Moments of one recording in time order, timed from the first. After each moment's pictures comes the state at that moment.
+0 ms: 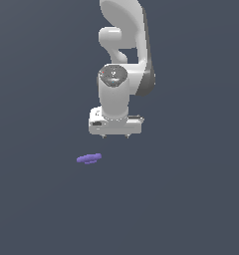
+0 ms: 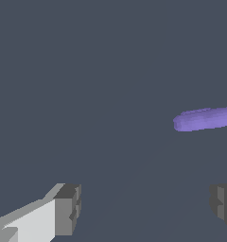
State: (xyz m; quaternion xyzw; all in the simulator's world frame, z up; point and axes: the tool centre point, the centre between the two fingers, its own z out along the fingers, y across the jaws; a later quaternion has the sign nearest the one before) arm -0.012 -0.016 0.154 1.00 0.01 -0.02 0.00
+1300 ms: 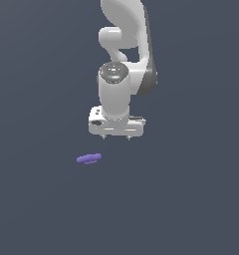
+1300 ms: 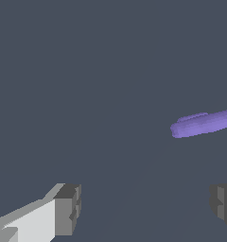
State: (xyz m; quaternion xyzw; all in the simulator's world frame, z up) arm 0.003 -0.013 0.164 1.00 -0.03 -0.01 0.00
